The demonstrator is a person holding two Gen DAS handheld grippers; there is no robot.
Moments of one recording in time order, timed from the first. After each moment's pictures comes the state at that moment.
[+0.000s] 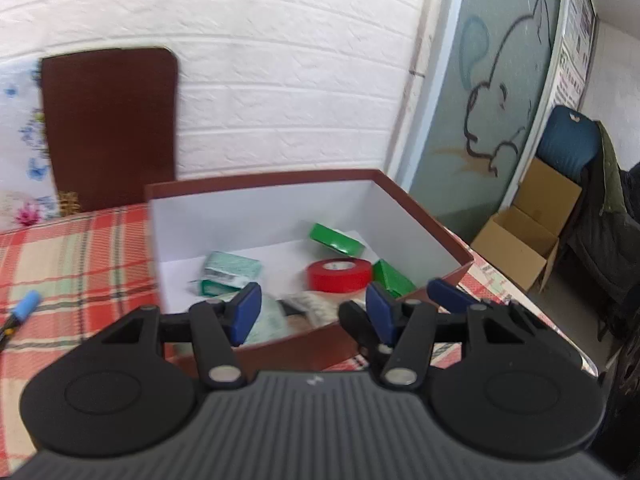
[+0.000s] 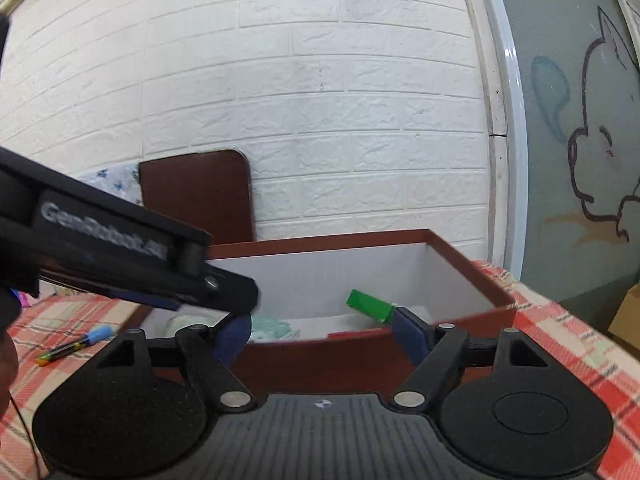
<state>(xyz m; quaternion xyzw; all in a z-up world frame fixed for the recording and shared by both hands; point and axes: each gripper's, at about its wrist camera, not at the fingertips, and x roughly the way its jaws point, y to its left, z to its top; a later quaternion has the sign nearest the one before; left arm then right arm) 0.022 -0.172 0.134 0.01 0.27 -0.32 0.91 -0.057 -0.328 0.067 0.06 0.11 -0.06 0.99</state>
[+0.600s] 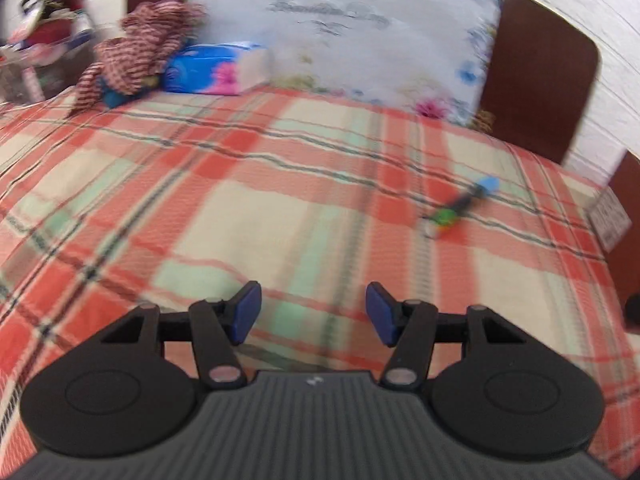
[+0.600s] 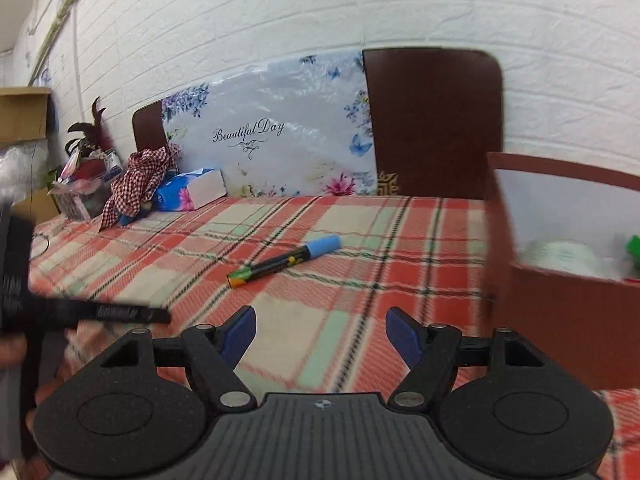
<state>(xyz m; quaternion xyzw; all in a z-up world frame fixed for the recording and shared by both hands) 0.044 0.137 0.020 -0.08 0.32 0.05 0.94 0.017 -0.149 0.056 0.03 0.25 0.18 0.95</state>
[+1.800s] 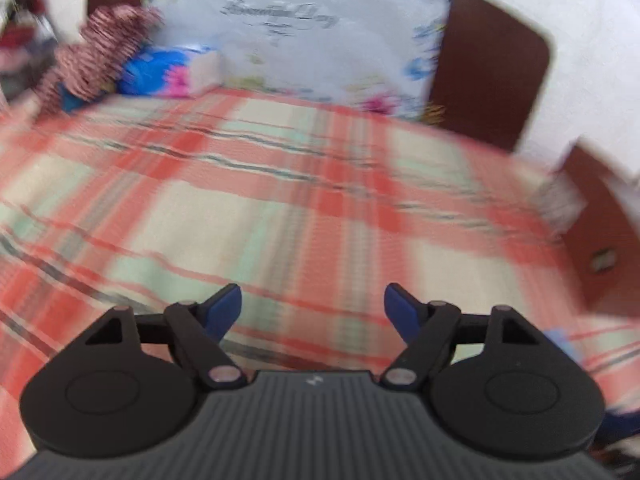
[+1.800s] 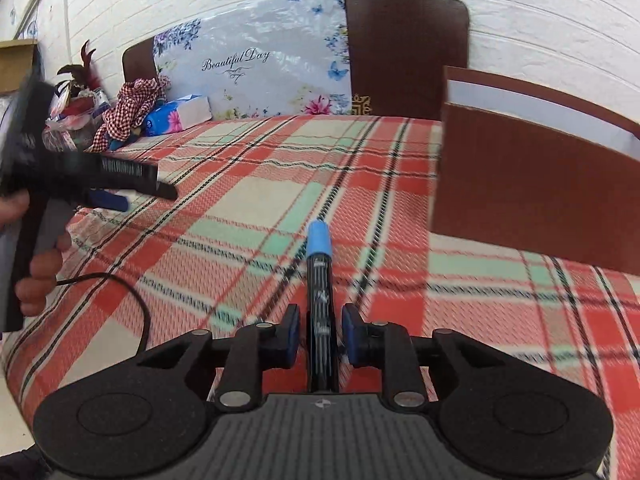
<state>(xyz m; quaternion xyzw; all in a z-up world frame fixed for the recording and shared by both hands) 0.033 0.098 0.045 -0.11 0.34 -0.05 0.93 -0.078 -0.189 0.016 -0.01 0.32 0.14 0.94</state>
